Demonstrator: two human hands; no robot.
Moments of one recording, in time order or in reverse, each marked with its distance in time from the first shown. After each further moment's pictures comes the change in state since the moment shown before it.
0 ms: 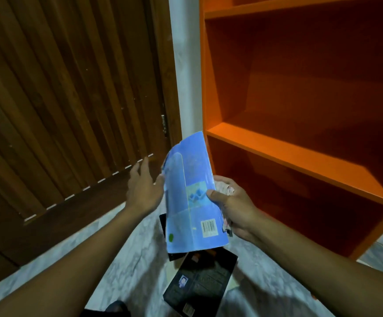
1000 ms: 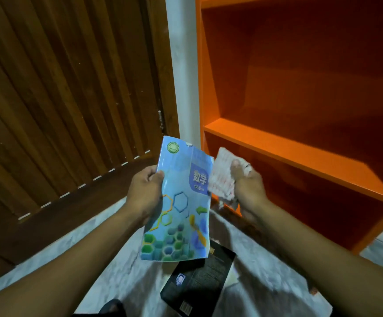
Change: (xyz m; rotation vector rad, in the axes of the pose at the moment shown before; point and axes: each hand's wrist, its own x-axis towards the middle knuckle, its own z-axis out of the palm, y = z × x) left_hand -0.010 0.013 0.016 -0.677 -0.003 -0.061; right_hand 0.020 -0.018 -0.011 -0.004 0.280 -0.190
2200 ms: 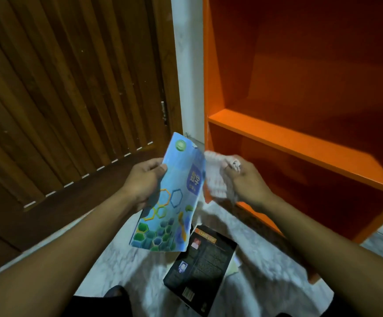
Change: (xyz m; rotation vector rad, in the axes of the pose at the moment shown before) left_hand -0.005 0.011 -0.018 -0.063 -0.146 -0.207; right_hand -0.010 -0.007 -0.011 -0.530 -0.282 -0.202
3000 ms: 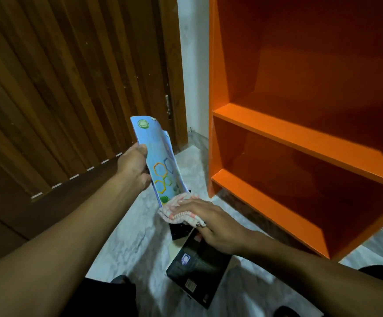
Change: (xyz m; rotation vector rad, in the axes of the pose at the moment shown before) left_hand 0.029 0.012 -0.007 -0.478 0.294 -0.125; right_hand -0.052 0.037 0.062 -0.310 -0.468 -0.627
